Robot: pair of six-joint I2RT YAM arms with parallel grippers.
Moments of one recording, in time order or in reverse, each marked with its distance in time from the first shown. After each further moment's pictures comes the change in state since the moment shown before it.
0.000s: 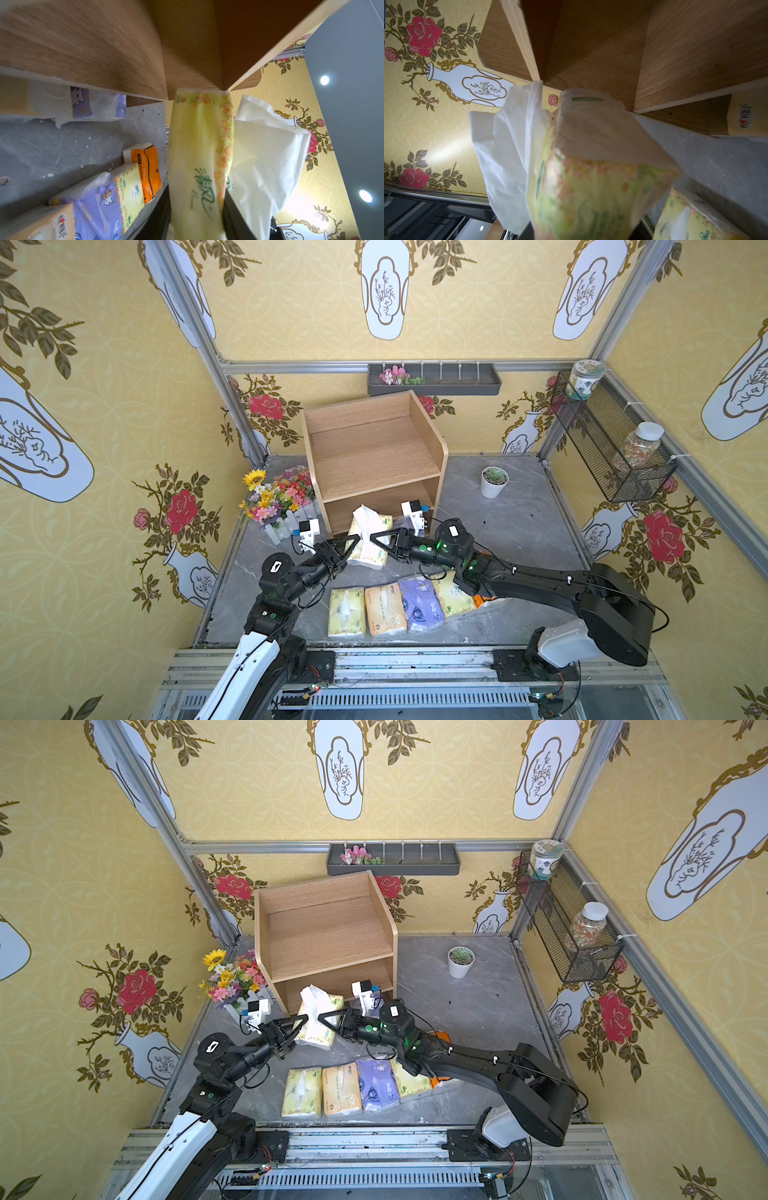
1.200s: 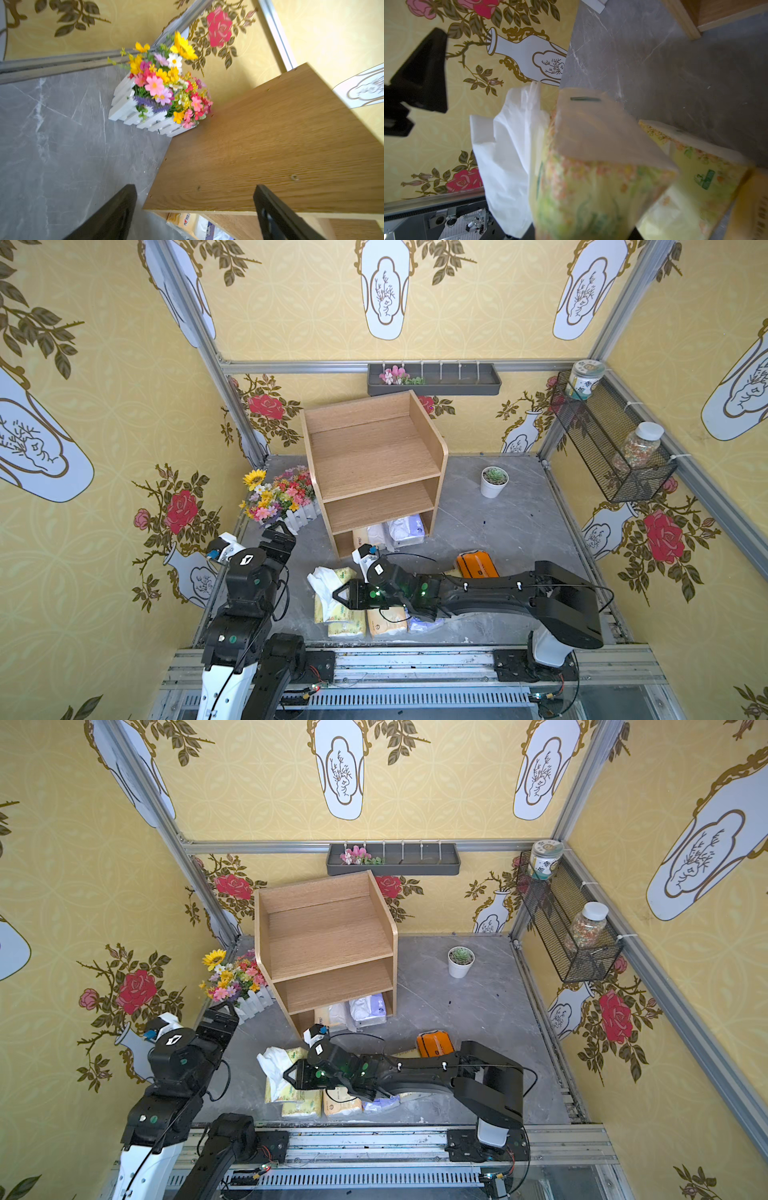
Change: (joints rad) left arm 0.172 -0.148 0.462 -0.885 -0.923 0.357; right arm 0.360 0.302 0.332 -0.506 0.281 -0.116
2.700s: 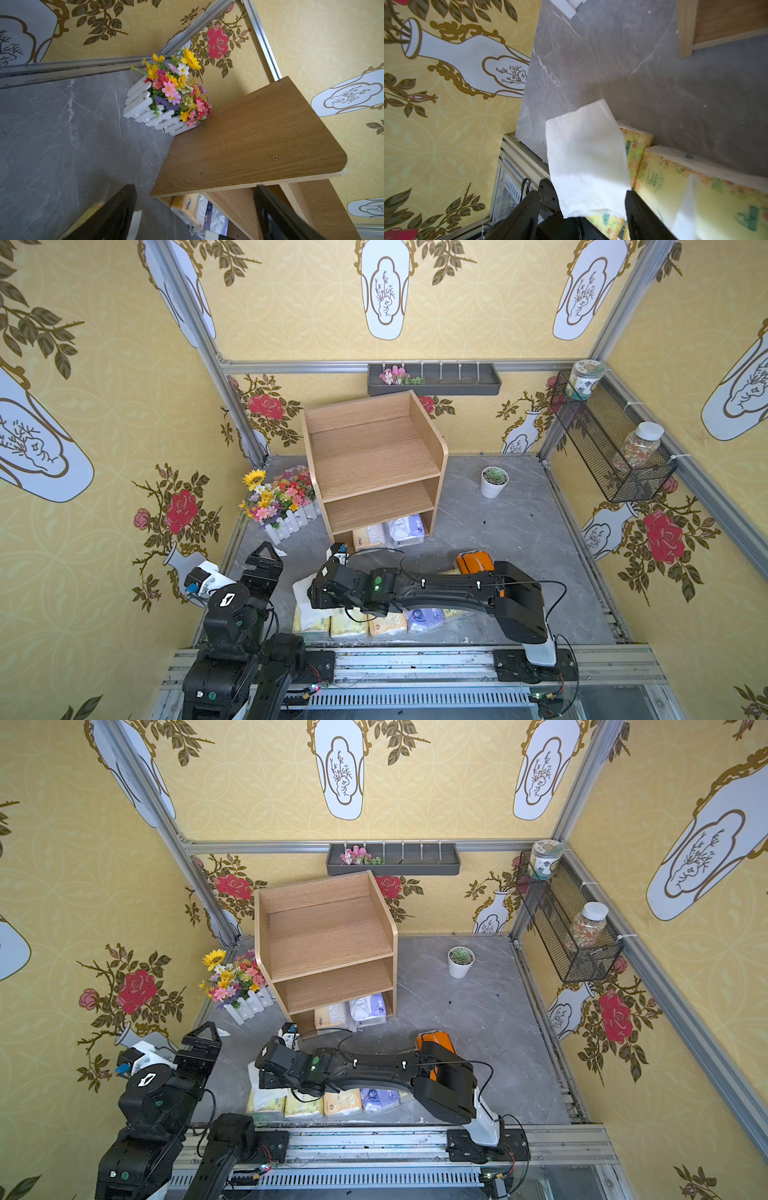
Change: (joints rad) left arm 0.003 -0.153 0.035 -0.200 0.010 -0.032; right arm 0.060 0.219 0.480 -0.522 0.246 -0.037
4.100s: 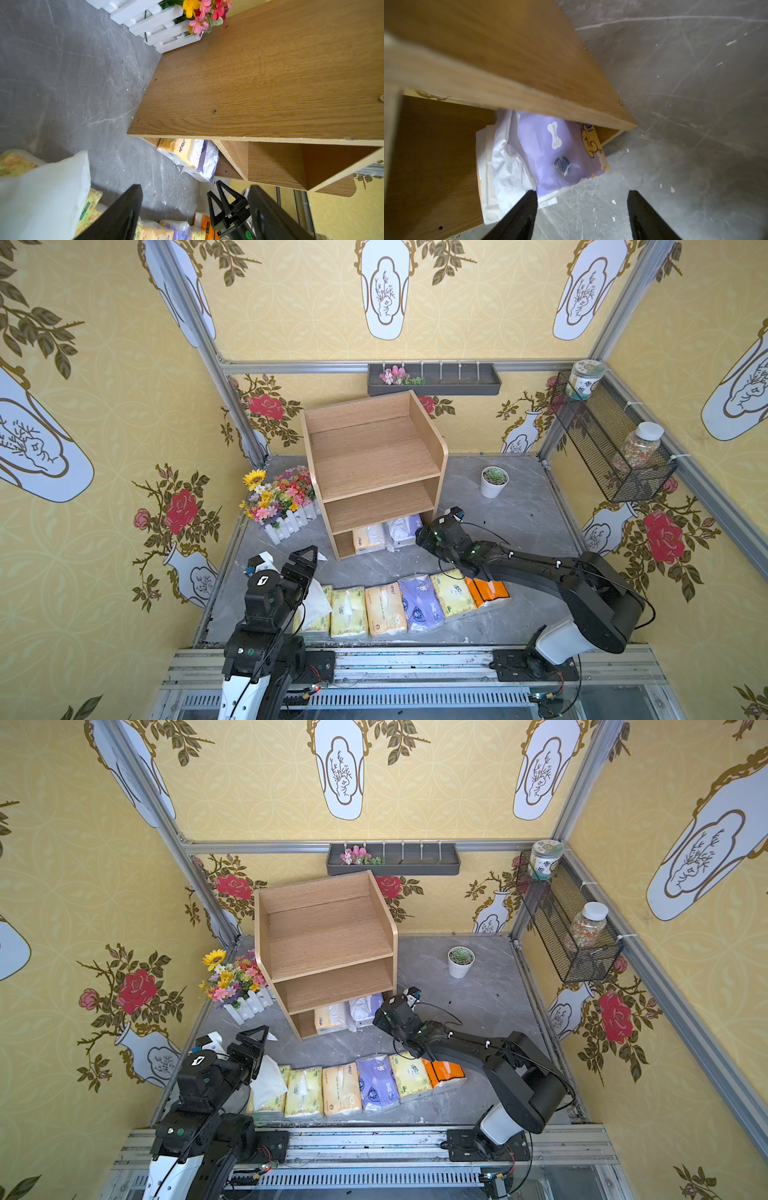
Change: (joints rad) left arm 0.000 -0.011 -0.385 0.284 0.440 -0.180; right arm -0.617 -0.436 -0.788 0.399 0.027 -0.013
